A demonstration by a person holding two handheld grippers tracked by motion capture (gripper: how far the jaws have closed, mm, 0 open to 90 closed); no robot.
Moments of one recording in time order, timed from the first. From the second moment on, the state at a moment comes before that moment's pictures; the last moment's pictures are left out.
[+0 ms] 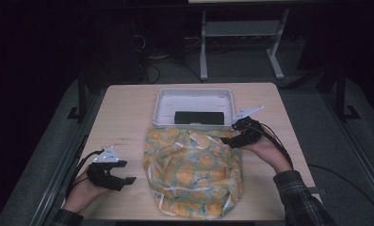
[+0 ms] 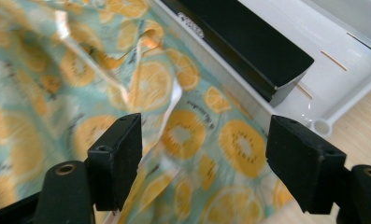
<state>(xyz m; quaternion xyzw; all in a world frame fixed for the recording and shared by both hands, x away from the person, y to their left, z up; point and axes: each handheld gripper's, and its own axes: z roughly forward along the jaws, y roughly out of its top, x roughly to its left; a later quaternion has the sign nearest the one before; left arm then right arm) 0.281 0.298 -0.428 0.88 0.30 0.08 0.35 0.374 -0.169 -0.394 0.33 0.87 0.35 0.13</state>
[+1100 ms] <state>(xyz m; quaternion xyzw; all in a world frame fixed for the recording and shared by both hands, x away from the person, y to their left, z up) 0.271 0.296 -0.441 0.89 0.30 0.08 0.34 0.270 -0.241 -0.440 0.39 0.84 0.35 0.13</state>
